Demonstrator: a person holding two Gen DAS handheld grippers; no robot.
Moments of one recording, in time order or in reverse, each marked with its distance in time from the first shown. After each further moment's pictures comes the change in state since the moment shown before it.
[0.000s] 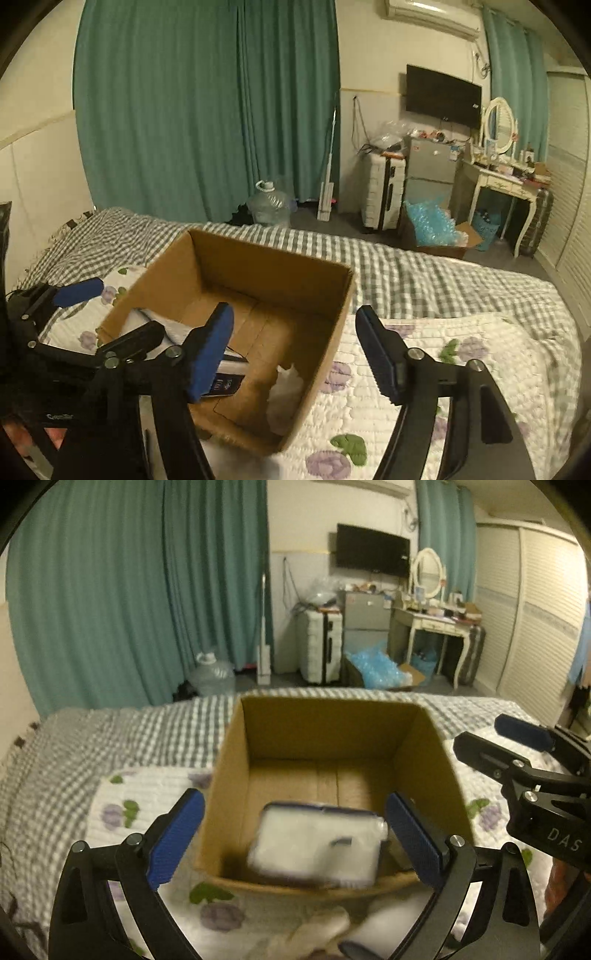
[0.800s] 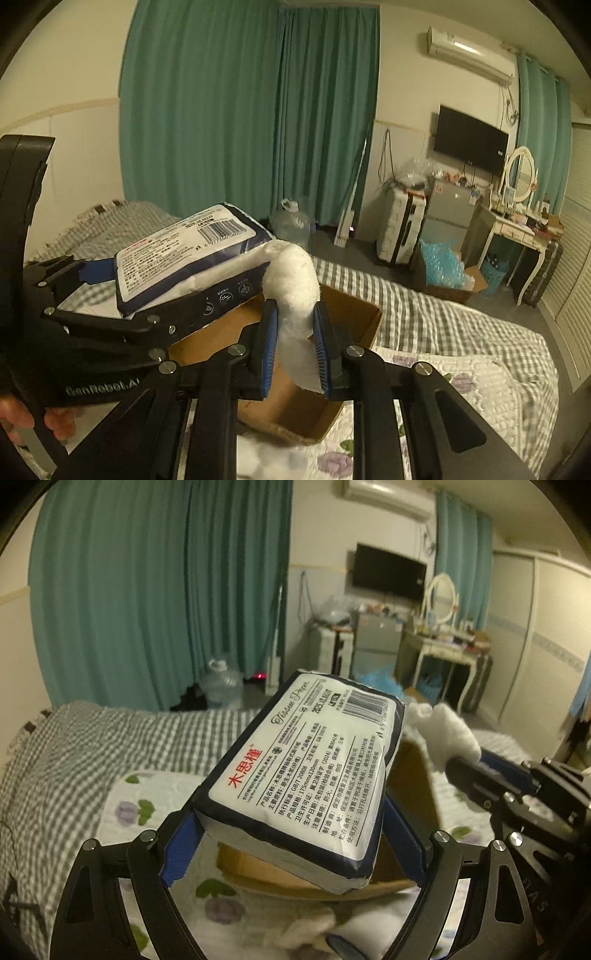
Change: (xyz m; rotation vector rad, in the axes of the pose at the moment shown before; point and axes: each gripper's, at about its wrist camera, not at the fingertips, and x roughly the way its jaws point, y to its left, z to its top) left arm -0.006 0.028 0.008 -0.099 -0.022 0.015; right arm -0.034 0.057 0.021 -0.156 -0.052 0.046
